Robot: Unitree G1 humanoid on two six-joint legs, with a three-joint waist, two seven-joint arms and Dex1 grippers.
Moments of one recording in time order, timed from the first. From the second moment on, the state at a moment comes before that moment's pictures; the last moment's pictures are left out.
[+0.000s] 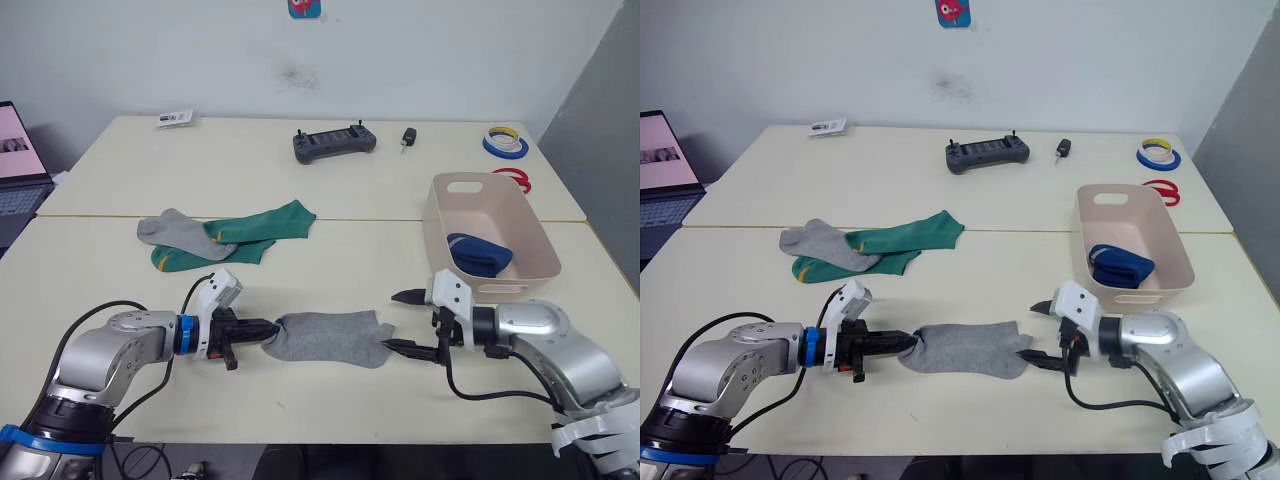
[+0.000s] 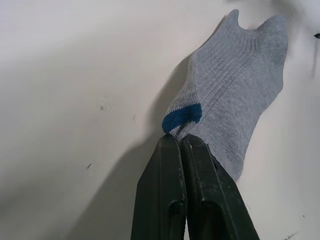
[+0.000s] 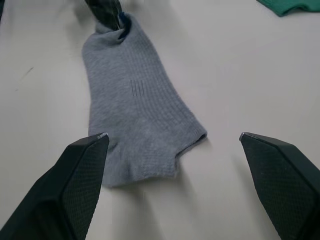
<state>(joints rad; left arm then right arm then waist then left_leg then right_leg) -0.20 0.83 -0.02 -0.12 -0.59 0.82 -1.04 -0.20 -0.67 0.20 -0.39 0.29 0.54 0.92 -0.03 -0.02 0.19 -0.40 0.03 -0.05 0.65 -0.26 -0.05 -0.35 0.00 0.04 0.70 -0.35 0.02</state>
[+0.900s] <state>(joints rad) -0.12 0.93 0.00 -0.16 -0.58 0.81 -1.13 -0.13 -0.67 0.26 -0.46 0.31 0.55 0.95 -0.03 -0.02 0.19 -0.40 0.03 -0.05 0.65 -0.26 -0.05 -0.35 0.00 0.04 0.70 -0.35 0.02</state>
